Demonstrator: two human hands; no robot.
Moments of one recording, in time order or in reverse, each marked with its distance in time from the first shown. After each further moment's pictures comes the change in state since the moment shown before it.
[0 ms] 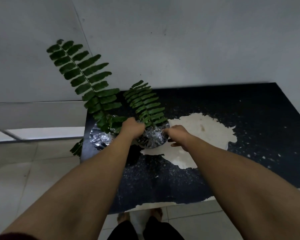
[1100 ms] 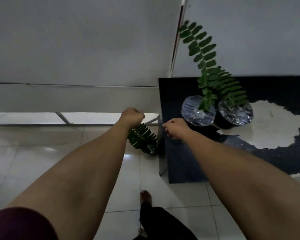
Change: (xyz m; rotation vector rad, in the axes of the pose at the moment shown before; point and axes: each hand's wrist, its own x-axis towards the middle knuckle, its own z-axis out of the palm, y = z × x) left_hand -0.030 -0.266 -0.289 -0.115 -0.024 -0.038; right_hand -0.106 -0.102 0.360 -0.122 0.002 -0.128
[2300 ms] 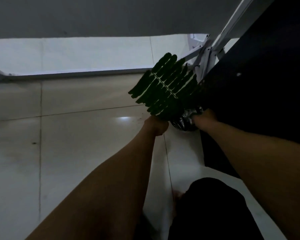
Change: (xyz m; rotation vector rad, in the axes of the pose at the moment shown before) left_hand 0.463 -0.441 0.243 0.060 -0.409 -0.207; right_hand 0.467 0.289 0.349 -0.029 0.235 0.430
